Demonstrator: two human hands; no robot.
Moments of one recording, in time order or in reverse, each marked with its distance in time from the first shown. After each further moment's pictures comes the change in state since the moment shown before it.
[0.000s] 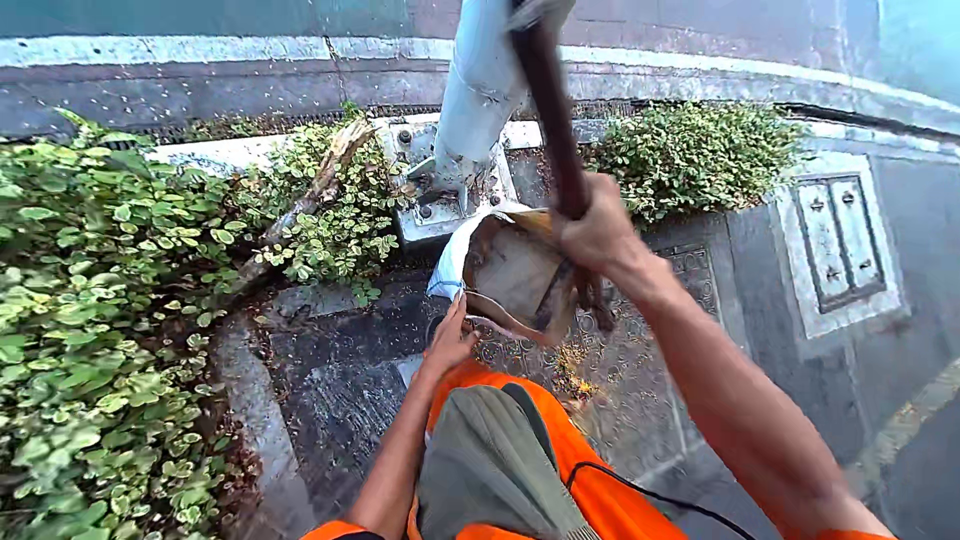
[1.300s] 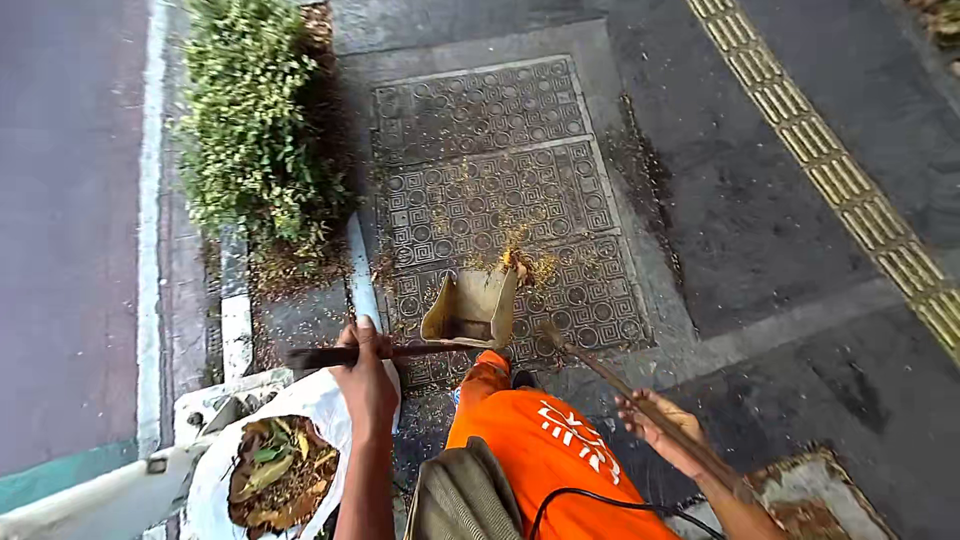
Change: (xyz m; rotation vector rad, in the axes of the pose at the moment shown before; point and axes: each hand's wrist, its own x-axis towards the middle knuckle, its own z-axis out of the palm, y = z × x) left_hand -0.091 0.314 0.458 -0.125 -0.454 0.375; right_hand -0.829 0.200 0.239 1.976 1.466 0.851
